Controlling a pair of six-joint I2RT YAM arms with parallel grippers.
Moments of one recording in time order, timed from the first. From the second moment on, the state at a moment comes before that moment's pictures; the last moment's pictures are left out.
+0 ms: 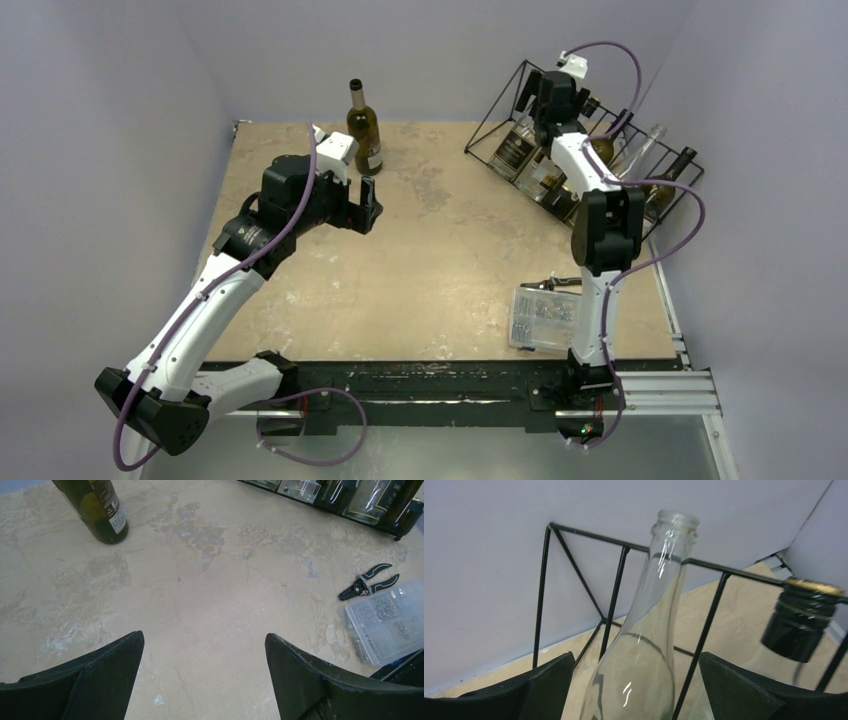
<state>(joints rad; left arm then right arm) -0.47 1.09 1.21 -0.56 0.07 -0.12 0.11 2.20 1.93 -0.05 0.41 0.29</state>
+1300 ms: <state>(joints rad) -0.47 1.01 1.21 -0.56 0.10 -0.16 0.35 1.58 1.07 0.10 -0.18 0.29</state>
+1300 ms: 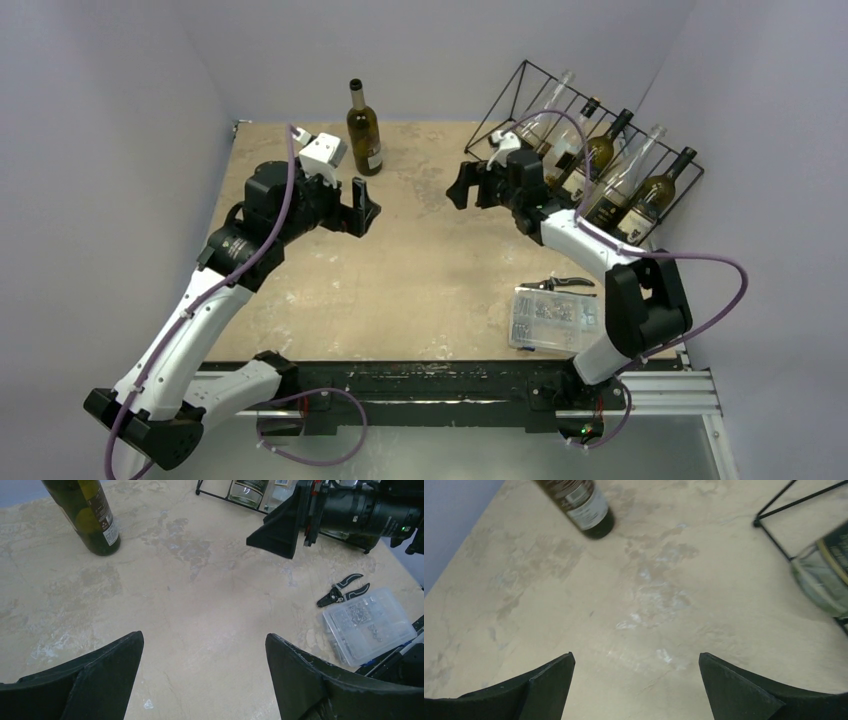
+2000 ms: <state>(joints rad) -0.39 1.25 1.25 -0.41 -0.16 -0.26 0.44 1.60 0.93 0.30 -0.23 0.18</state>
